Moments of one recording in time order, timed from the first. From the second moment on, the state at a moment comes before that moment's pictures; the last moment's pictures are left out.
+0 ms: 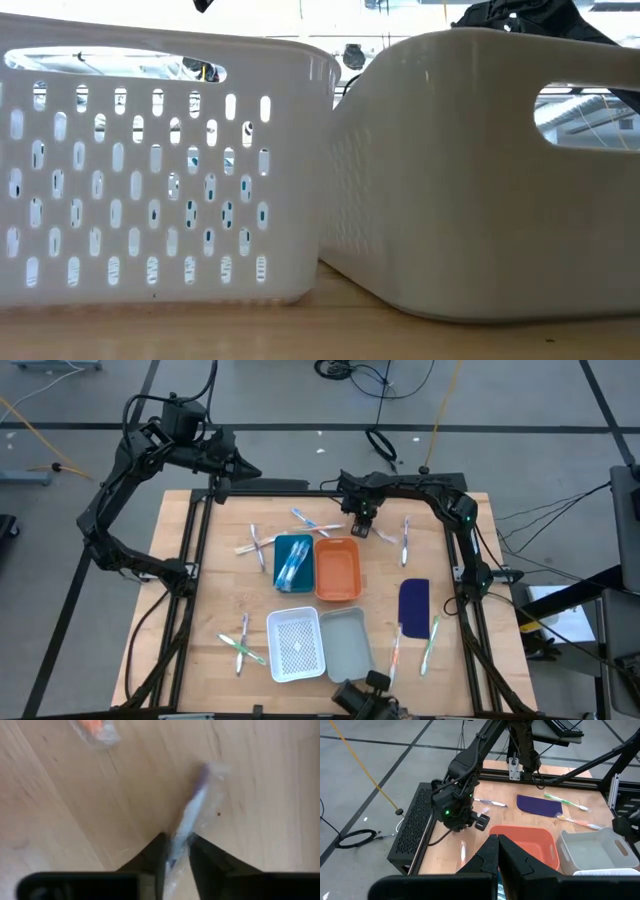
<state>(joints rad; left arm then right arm) 0.79 1.34 1.84 -1.10 0.62 0.36 -0.65 2.16 1.57 -0.89 0.10 -0.30</state>
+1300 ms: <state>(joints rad) 0.49 1.08 1.21 -0.49 0.33 0.08 -0.54 1.69 1.51 -0.85 -0.19 -0.13</state>
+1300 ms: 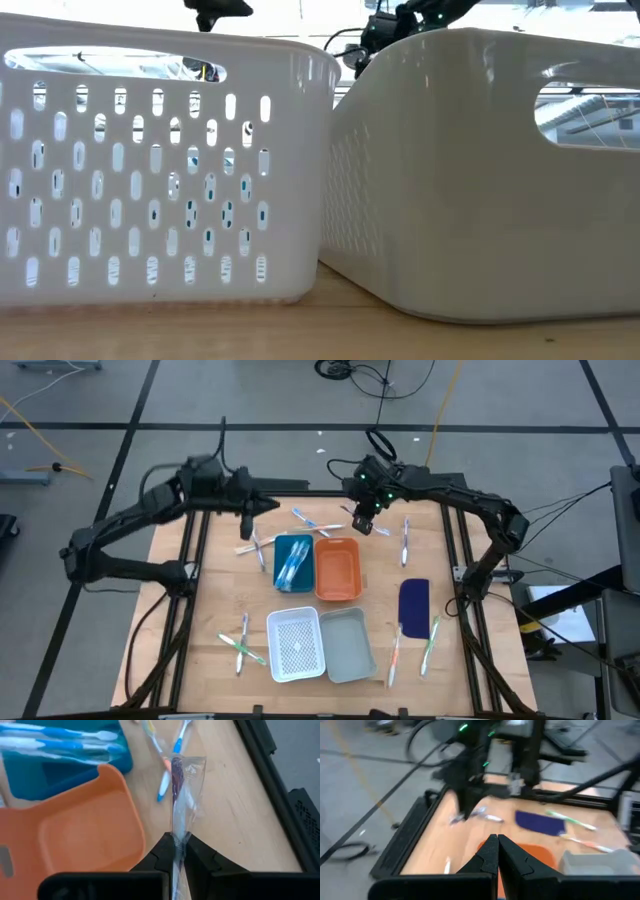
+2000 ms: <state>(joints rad) 0.10 0.60 0.71 -0.36 0.00 -0.09 -0.32 1.64 1.48 -0.78 -0.27 0.09</state>
